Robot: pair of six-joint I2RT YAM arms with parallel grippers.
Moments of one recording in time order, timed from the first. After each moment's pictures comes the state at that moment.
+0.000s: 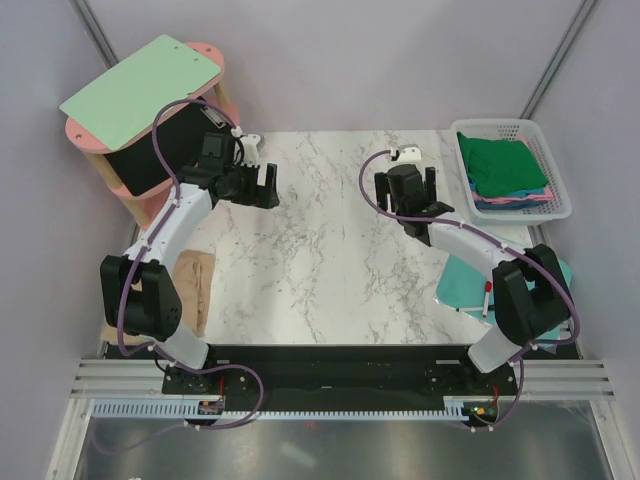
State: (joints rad) left arm -0.20 1.60 1.40 -0.62 0.24 0.02; right arm 0.47 1.61 1.08 -0.05 0.51 0.13
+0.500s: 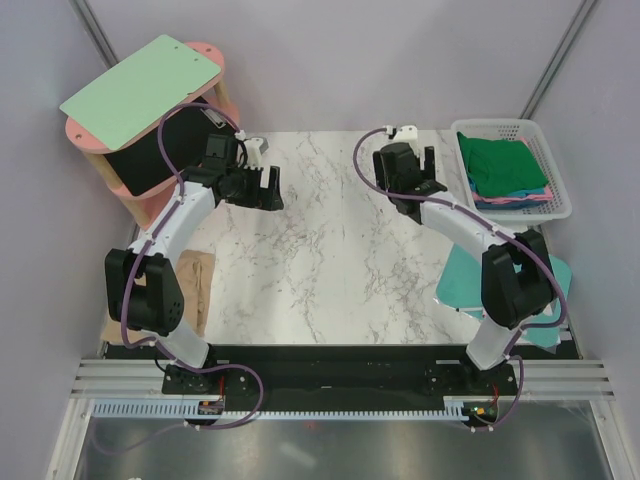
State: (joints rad) left arm -0.20 1.64 1.40 -0.63 0.30 0.00; right arm 0.46 1.72 1.27 -0.12 0.61 0.11
